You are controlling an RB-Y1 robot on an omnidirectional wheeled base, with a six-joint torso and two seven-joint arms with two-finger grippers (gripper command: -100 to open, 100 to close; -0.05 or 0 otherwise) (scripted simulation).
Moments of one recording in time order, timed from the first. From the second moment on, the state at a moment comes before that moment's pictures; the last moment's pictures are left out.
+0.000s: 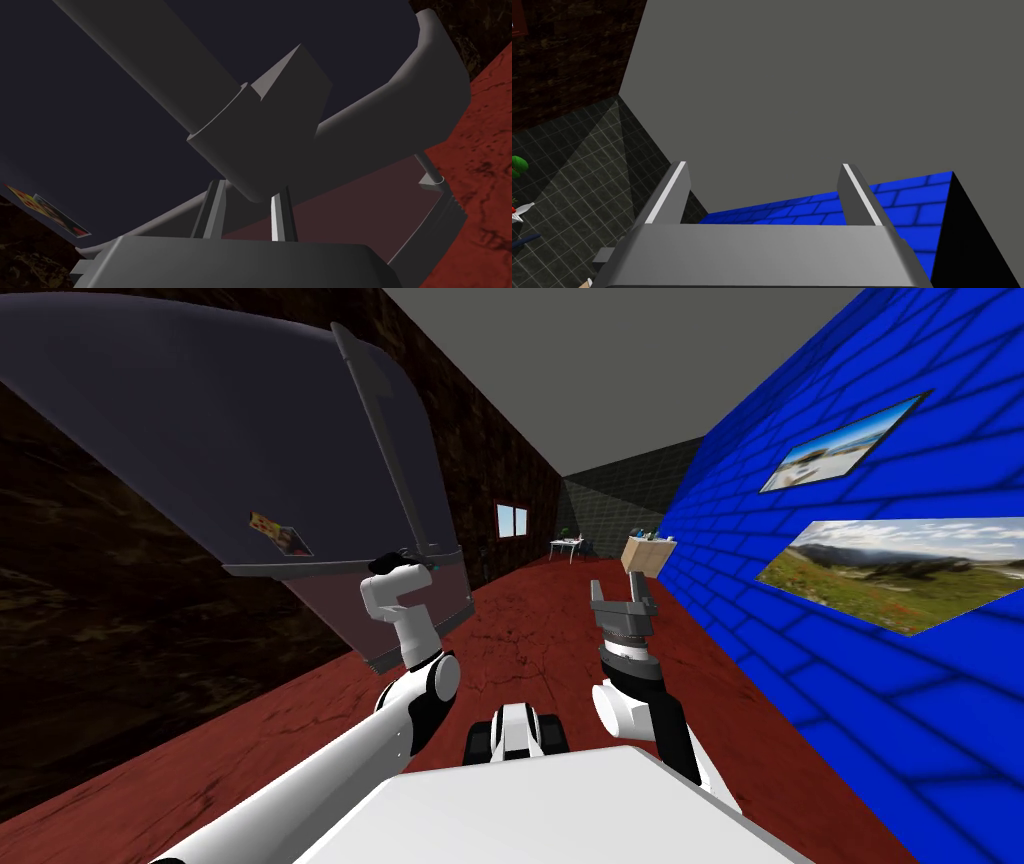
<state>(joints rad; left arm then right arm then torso) -0.86 0.00 0.61 -1.84 -0.28 0.88 0.64 0.45 0.03 0.04 -2.39 0.00 -0.54 -0.14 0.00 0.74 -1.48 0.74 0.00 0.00</state>
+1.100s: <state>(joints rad) -0.89 -0.04 0.52 -1.78 -0.14 0.88 0.61 0.45 0.03 0.04 -2.39 0.00 -0.54 -0.14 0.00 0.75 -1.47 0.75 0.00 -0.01</state>
